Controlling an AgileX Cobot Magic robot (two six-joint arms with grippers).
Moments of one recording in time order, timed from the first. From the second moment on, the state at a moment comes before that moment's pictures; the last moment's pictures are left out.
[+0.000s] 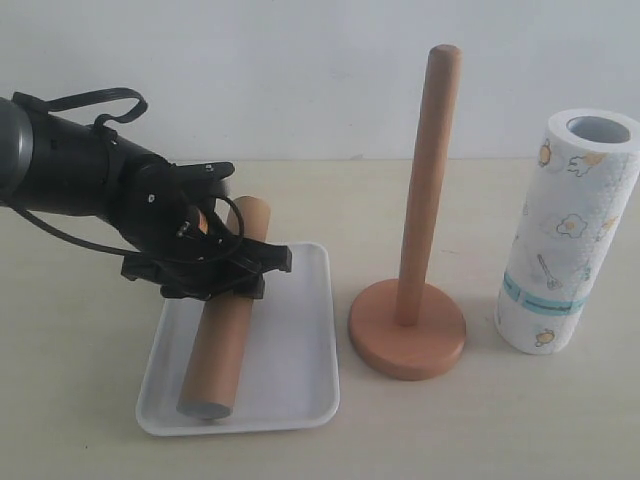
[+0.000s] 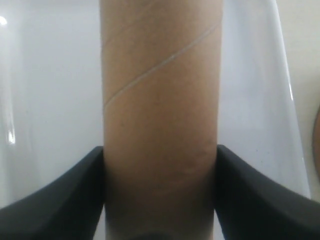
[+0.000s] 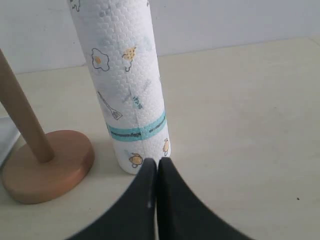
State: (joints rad) left arm -0.54 1.93 -1.13 0.09 0.40 -0.54; right arm 0.06 0.01 0.00 0.08 0.33 0.08
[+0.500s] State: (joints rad) left arm -0.54 1.93 -1.13 0.11 0.41 -0.53; right arm 0.06 0.01 0.00 0.08 0.33 0.08
